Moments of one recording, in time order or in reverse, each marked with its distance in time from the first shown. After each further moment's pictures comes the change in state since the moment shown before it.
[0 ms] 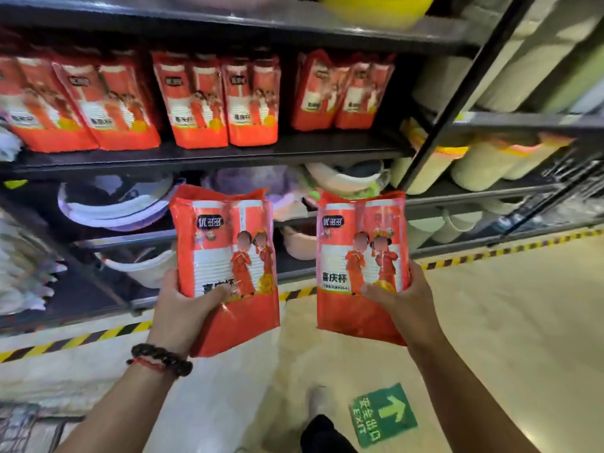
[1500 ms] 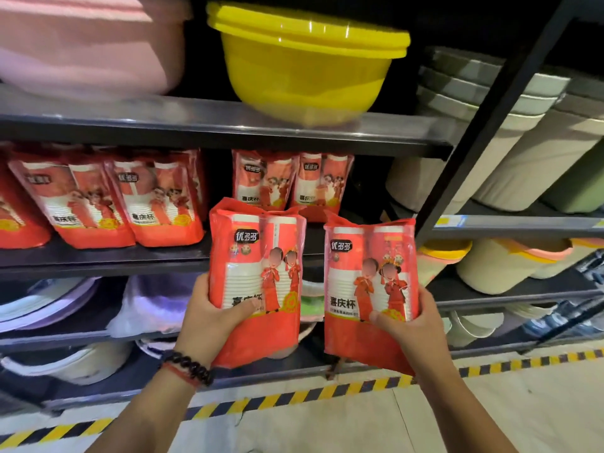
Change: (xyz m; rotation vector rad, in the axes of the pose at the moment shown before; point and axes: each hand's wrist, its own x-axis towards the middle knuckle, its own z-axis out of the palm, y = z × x) left_hand 0.207 0.094 0.341 -0.101 0.005 0.154; right_hand 0.384 -0.016 -0.126 0.073 -0.090 -0.158
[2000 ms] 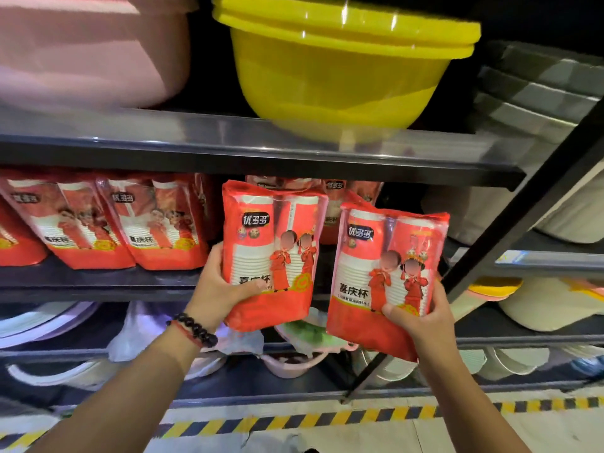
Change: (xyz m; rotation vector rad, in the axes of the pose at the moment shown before) left_hand 0.134 0.005 0.012 -0.113 -0.107 0.127; right_hand 0.127 0.011 0.044 0.247 -0.098 -0.097
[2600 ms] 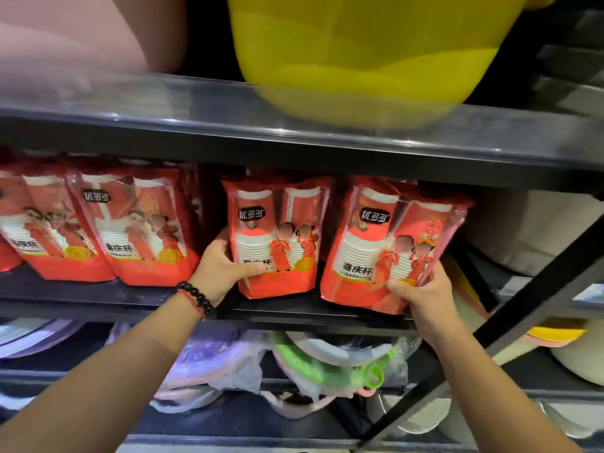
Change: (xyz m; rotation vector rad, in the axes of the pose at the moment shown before) left_hand 0.115 -0.065 -0.012 0.078 -0.002 0.032; right_hand 0.150 0.061 0.027 0.205 -0.274 -0.126
